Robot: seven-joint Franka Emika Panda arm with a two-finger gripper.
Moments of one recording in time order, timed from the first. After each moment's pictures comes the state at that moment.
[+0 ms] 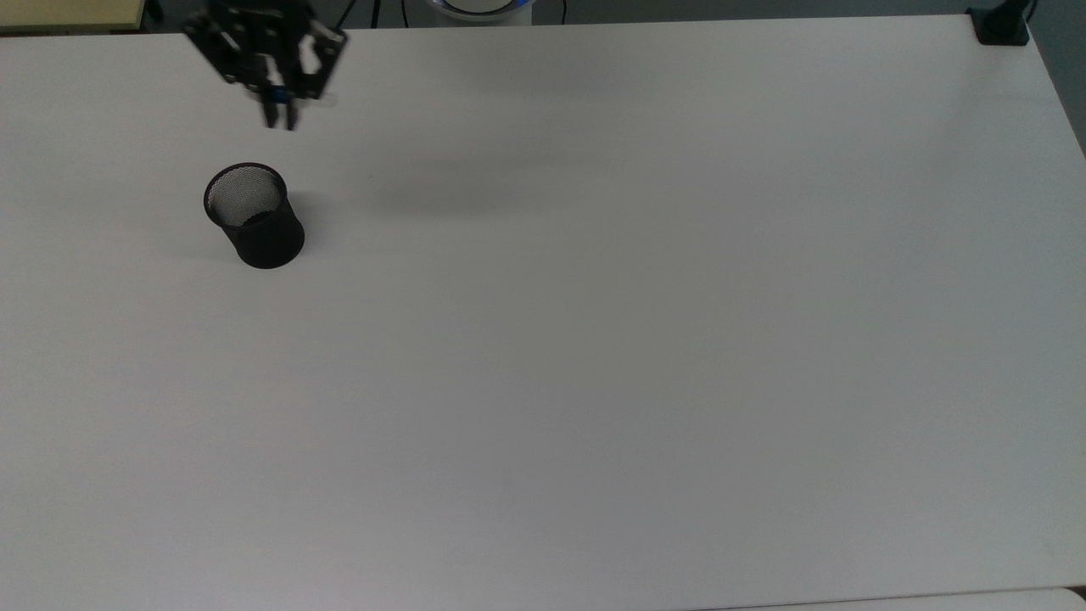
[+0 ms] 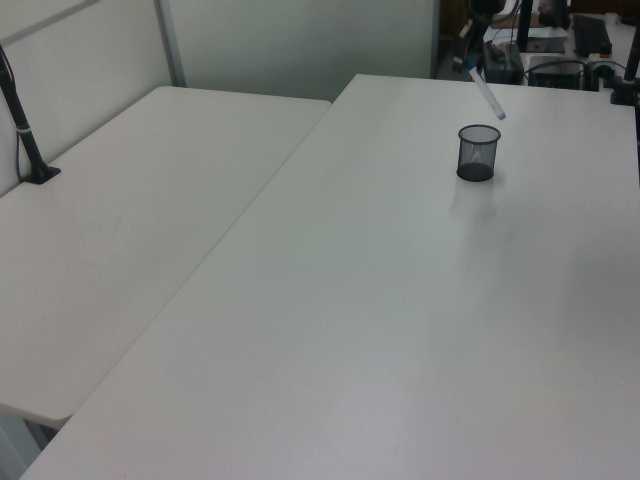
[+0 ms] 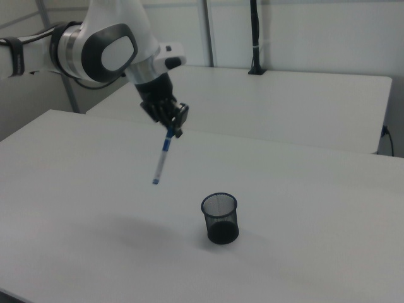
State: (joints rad) arm -0.21 -0.02 0.06 -1.81 -0.04 2.05 -0.04
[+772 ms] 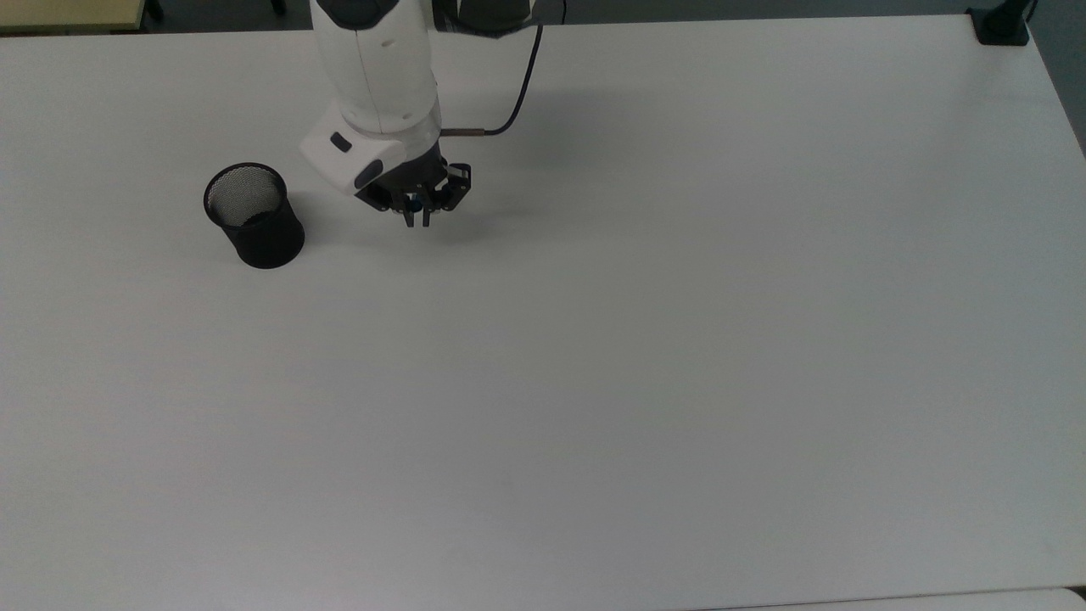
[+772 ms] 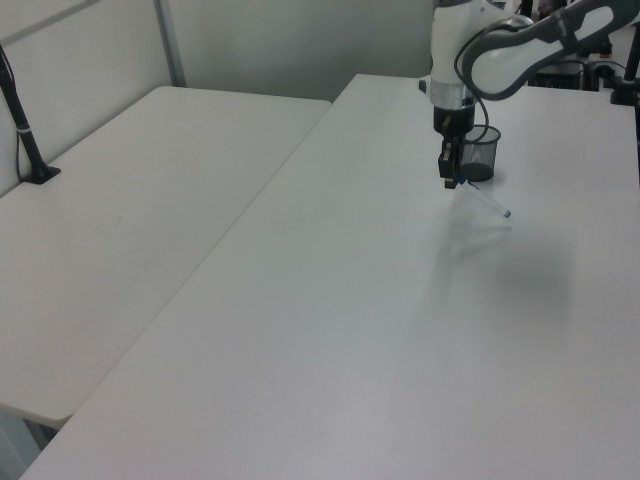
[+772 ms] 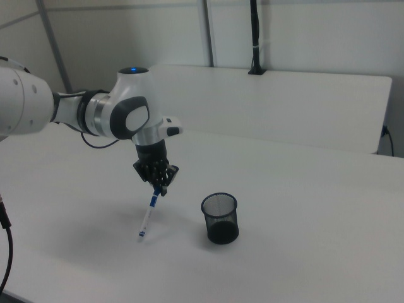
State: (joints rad) arm -0.16 0.23 0.13 -1.92 -0.07 2.13 -0.06
